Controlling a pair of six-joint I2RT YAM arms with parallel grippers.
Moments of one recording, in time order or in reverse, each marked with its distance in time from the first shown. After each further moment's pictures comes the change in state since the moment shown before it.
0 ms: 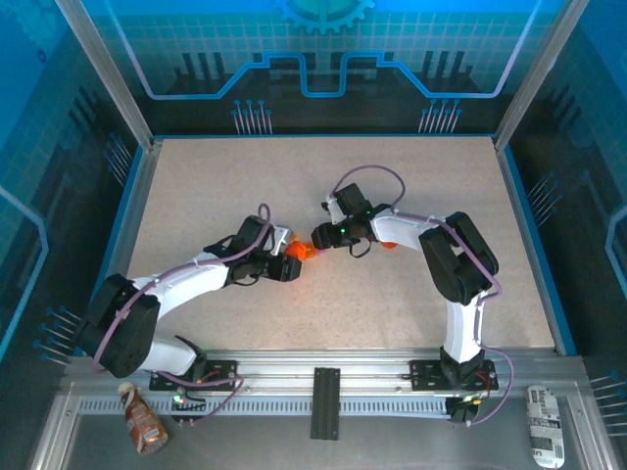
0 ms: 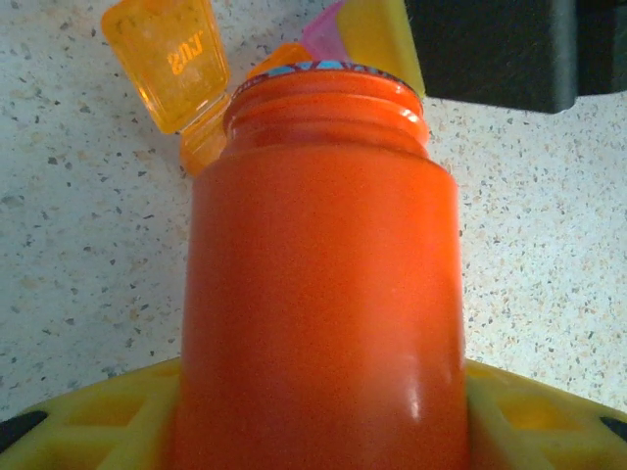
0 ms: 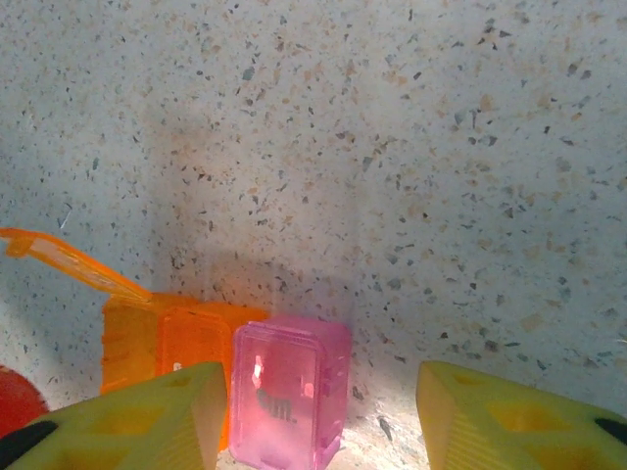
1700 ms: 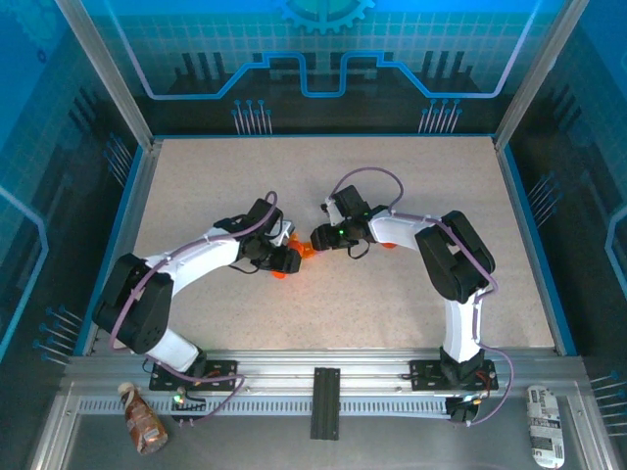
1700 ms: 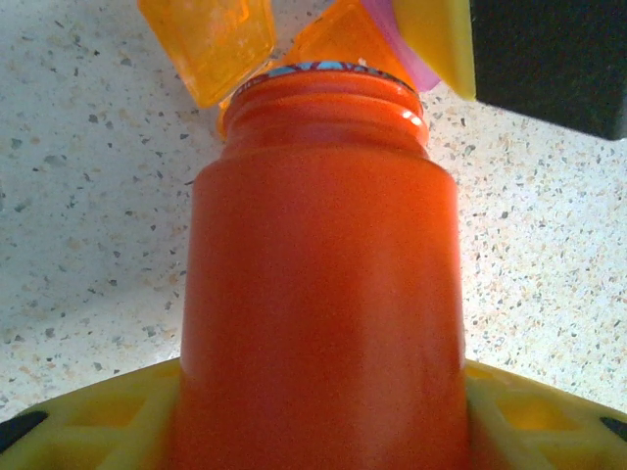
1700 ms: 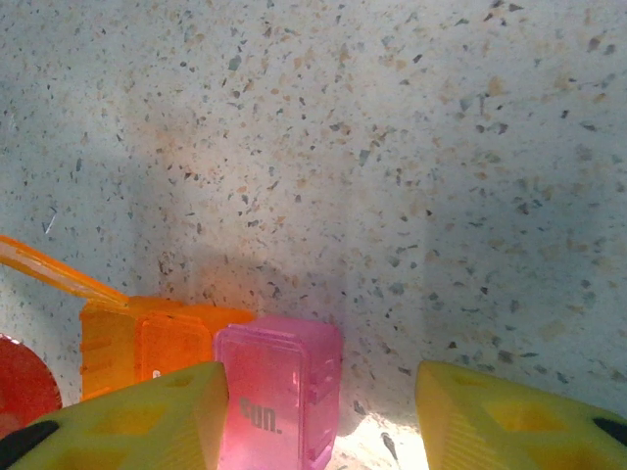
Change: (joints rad) left arm 0.023 0.150 0.240 -0.323 -0.010 0.015; right arm 0.007 0.023 0.000 0.018 0.000 0.026
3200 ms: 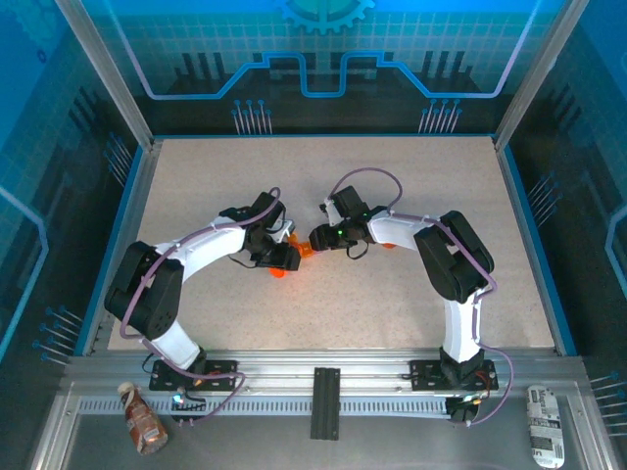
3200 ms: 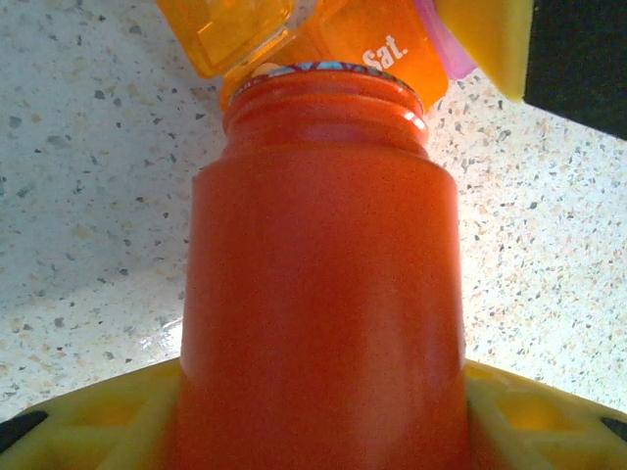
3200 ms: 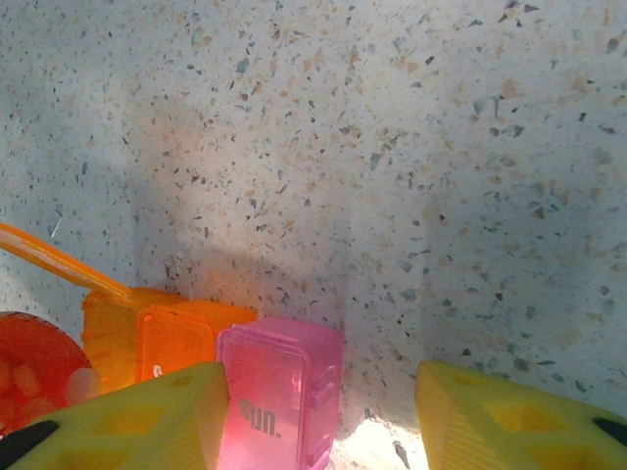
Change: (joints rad) left arm 0.023 0.090 0.103 -0.123 0.023 0.021; right arm 0.006 0.003 0.000 0.010 0.000 0.008
